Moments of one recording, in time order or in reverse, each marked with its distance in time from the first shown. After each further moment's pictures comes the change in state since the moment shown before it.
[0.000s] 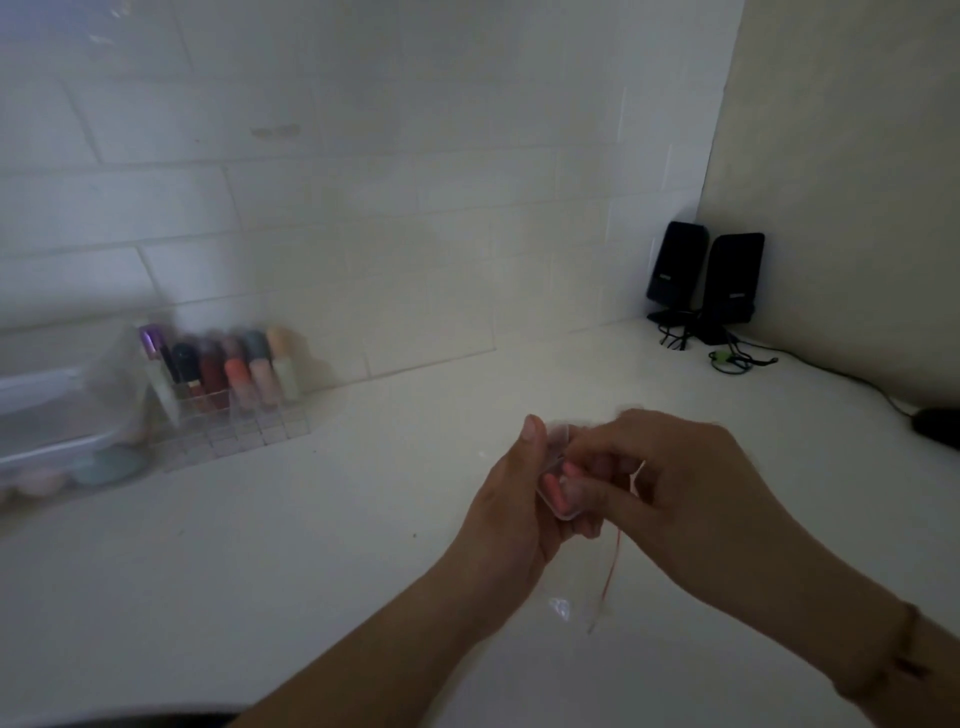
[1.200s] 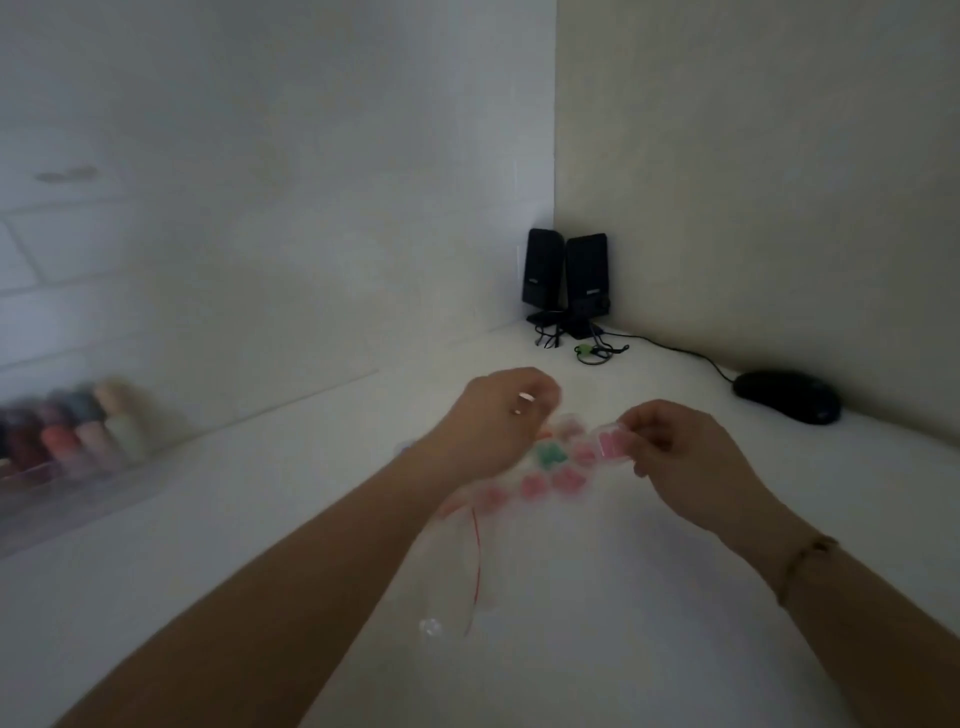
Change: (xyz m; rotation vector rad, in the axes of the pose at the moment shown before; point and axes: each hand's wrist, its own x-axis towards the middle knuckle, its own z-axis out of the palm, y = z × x) left_hand 0.119 -0.019 0.061 1.227 -0.071 0.117; right_hand -0.053 0.151 -0.053 0.152 0.234 0.638
